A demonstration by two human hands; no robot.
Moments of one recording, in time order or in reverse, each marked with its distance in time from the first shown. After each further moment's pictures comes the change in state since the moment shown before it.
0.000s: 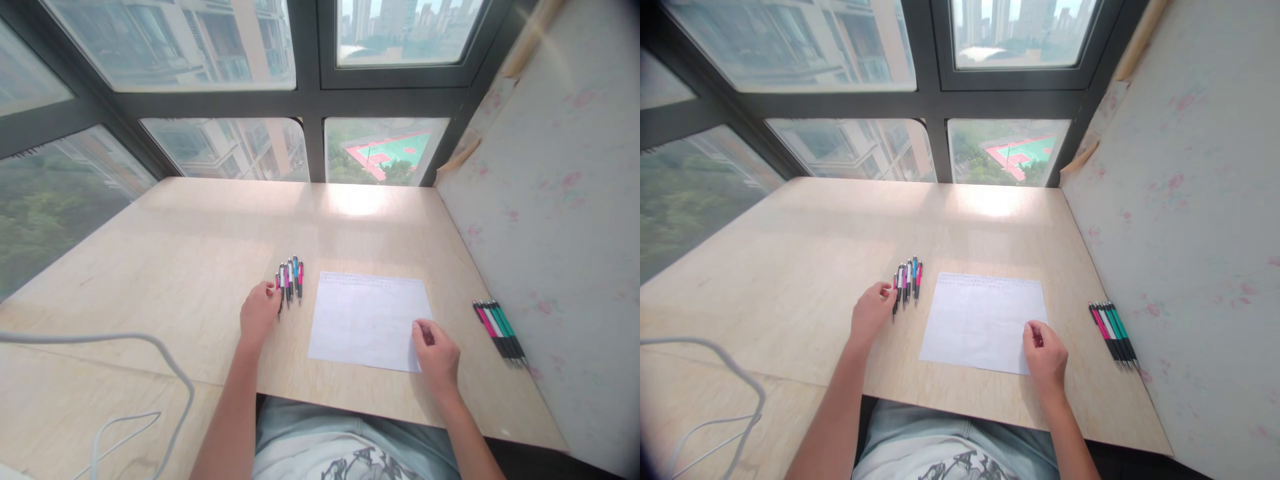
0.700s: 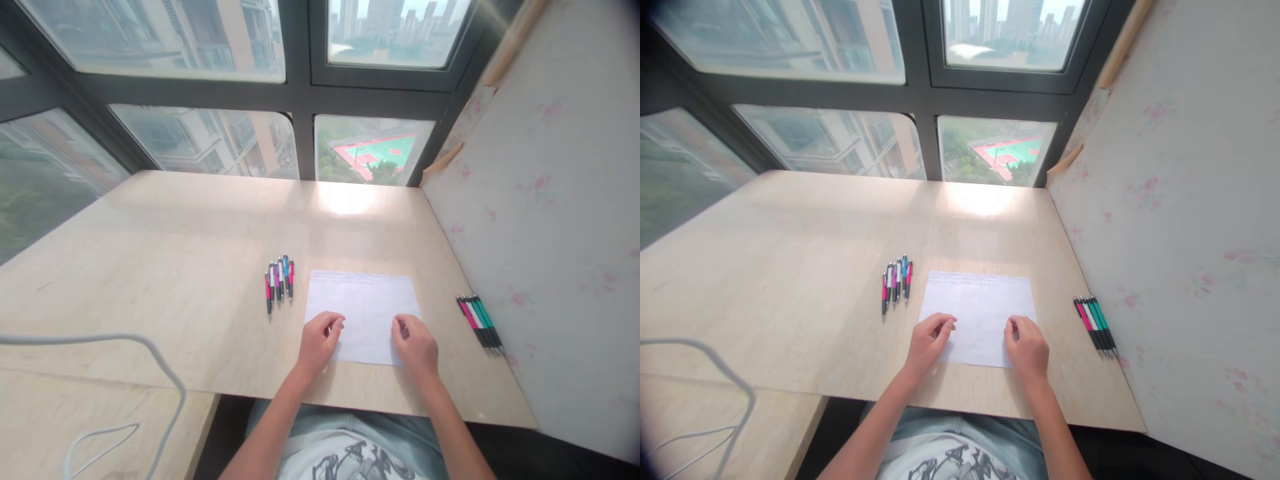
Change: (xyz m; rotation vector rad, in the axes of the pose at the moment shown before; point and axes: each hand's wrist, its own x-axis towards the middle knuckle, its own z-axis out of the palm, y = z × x) left_hand -0.100 0.081 0.059 -0.703 -0.242 0.453; right_hand -0.001 -0.009 0.008 -0.213 -0.087 -0.181
